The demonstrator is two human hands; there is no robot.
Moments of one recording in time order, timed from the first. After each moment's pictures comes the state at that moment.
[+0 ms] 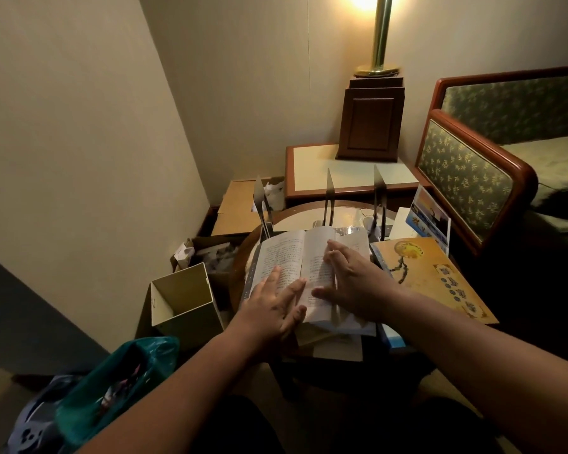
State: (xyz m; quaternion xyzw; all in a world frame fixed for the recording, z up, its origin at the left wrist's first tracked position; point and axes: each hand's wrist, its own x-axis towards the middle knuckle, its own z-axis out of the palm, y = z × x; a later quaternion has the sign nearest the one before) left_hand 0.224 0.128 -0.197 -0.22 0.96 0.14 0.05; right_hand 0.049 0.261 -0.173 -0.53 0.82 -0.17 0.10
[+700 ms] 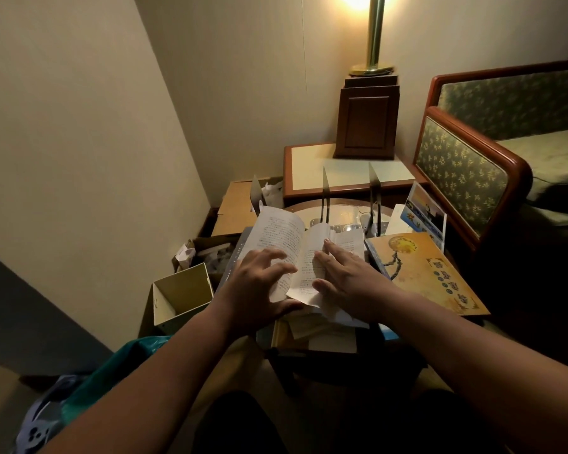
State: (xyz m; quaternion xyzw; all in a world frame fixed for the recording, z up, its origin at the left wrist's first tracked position) left_hand 0.225 0.101 -0.173 -0.06 0.98 0.06 -0.18; right_hand 0.055 0.274 -0.173 -0.54 0.82 -0.14 0.14
